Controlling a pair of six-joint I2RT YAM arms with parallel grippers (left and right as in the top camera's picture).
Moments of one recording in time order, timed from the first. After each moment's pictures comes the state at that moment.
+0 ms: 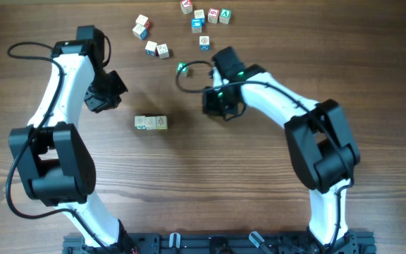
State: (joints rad) left arm 0.06 1.94 1.56 -1.17 0.00 -0.51; right arm 0.52 2.14 1.48 -0.61 -0.42 0.54
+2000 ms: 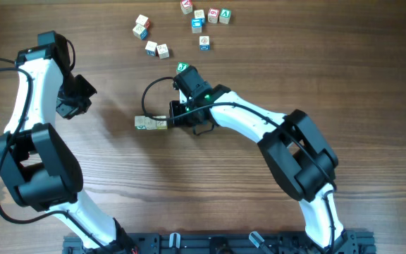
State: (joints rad) left arm 0.24 1.94 1.56 -1.17 -0.09 -0.54; right arm 0.72 2.18 1.48 -0.41 -0.34 0.61
